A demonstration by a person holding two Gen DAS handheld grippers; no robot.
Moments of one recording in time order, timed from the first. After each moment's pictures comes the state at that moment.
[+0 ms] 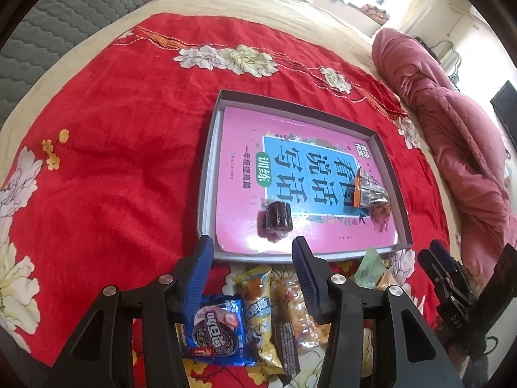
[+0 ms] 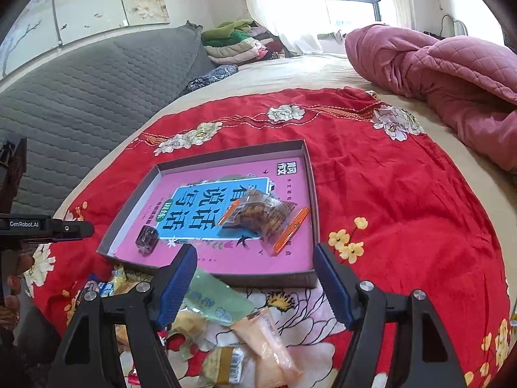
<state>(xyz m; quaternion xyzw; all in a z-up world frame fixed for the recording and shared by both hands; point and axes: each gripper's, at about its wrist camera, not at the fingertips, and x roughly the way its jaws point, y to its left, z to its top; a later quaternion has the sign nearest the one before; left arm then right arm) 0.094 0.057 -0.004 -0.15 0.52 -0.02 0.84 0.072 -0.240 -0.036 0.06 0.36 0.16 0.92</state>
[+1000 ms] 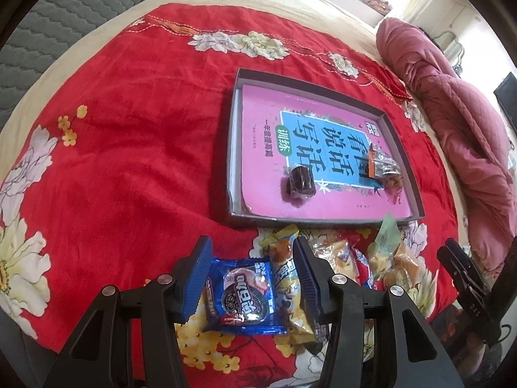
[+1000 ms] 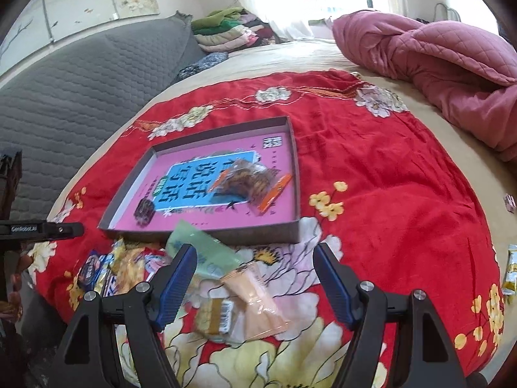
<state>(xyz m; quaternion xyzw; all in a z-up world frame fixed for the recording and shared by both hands) 0.065 0.071 -0.016 -0.13 0.54 -0.02 0.83 0.041 -0.255 -0.042 0.06 0.39 0.15 0.90</state>
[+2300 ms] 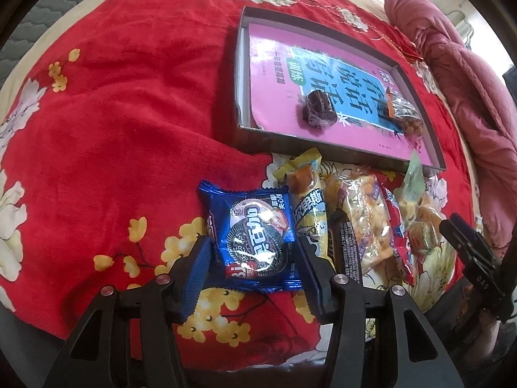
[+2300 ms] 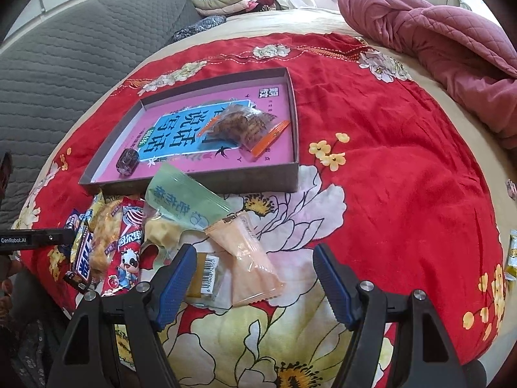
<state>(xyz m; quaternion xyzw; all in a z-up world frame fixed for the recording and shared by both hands) 0.040 0.064 -0.065 -0.13 0.61 -0.02 0.78 0.041 -0.250 -0.075 0.03 0.47 0.14 0.87</state>
